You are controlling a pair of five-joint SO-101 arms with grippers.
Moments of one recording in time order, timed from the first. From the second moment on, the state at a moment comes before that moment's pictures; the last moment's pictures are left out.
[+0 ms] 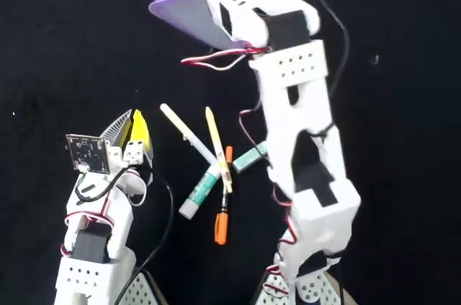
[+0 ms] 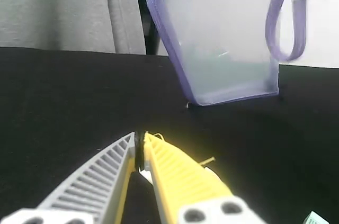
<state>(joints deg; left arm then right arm) 3.2 -104.1 96.0 25.6 6.7 -17.6 19.5 -47.4 67.4 12.3</state>
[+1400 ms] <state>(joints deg) 3.2 -104.1 96.0 25.6 6.7 19.8 13.1 -47.5 99.5 43.8</state>
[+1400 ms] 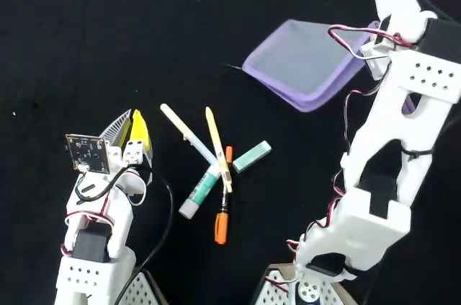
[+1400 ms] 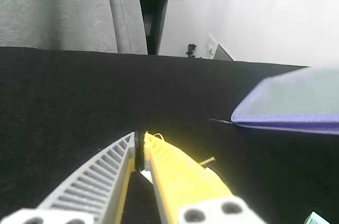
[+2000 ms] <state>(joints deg) 4.1 -104.1 96.0 25.6 6.8 -1.3 12.6 -40.8 99.5 44.0</state>
